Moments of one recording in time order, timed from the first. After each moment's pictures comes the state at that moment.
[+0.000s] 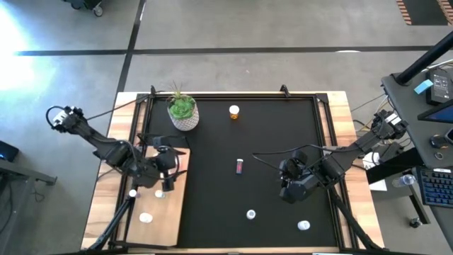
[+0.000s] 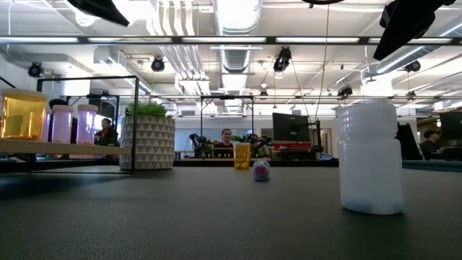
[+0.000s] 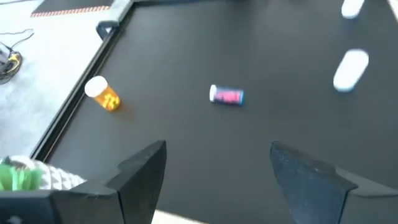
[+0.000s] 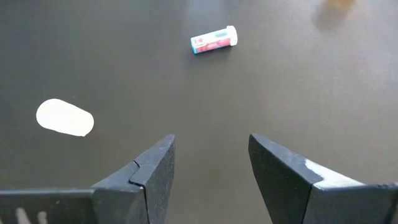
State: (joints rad) left arm -0.56 1.03 0.98 -0.76 -0.70 -0.40; right arm 0.58 1.32 1.07 -0.93 0.45 0.86
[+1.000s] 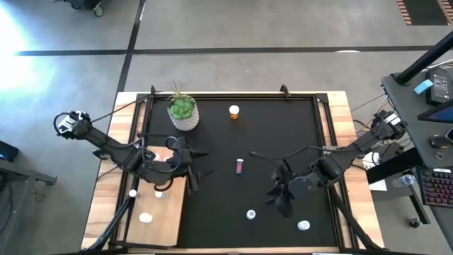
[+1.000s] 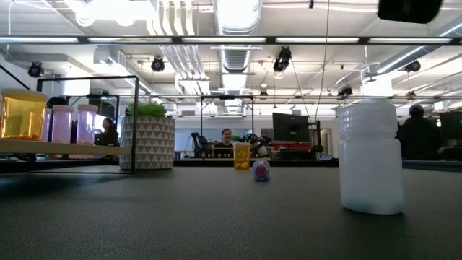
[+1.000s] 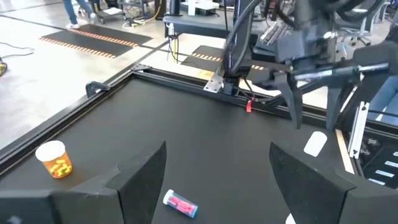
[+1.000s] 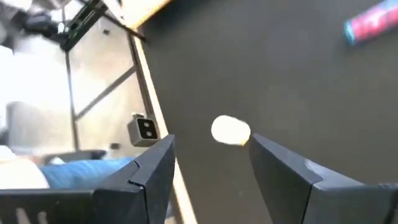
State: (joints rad) left arm -0.50 1.22 1.07 -0.22 -0.77 -0.41; right arm 0.57 1.33 1.07 -0.52 0.14 1.05
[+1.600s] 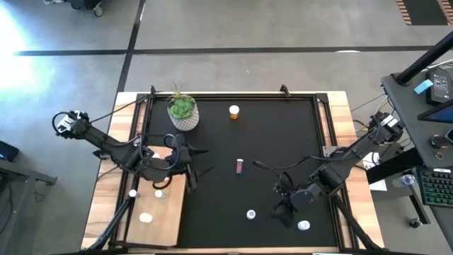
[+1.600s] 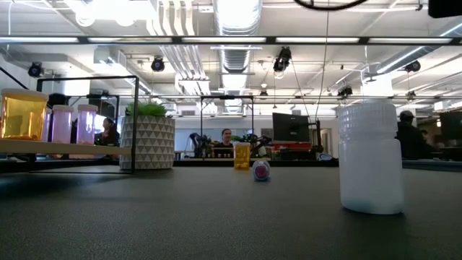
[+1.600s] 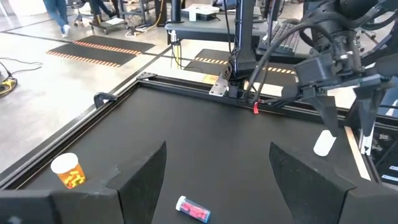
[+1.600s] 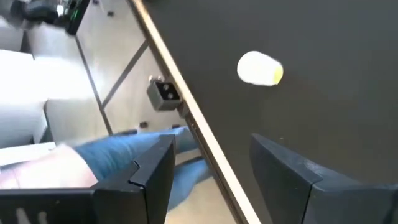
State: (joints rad) left arm -0.48 1.20 1.07 -0.22 -0.77 -0.33; right arm 0.65 1.38 1.07 -0.49 0.05 1.31
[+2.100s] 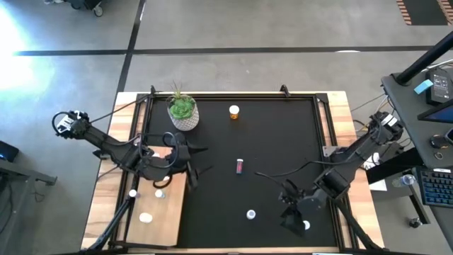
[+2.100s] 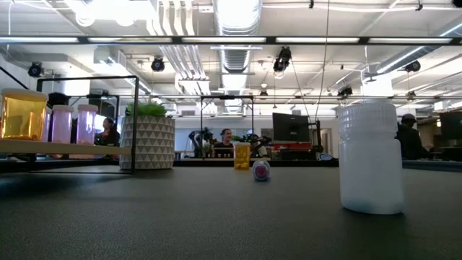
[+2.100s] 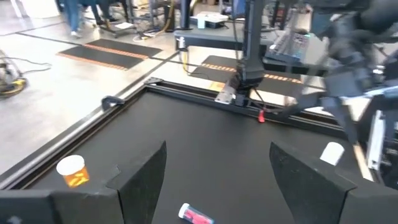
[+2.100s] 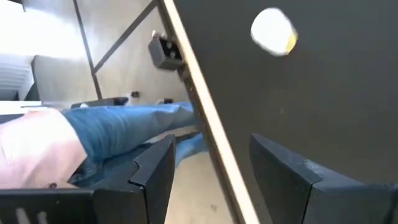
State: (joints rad) left arm -0.48 1.20 1.07 -0.19 -0.80 -0.33; right arm 0.73 1.37 1.07 -0.52 0.00 1.23
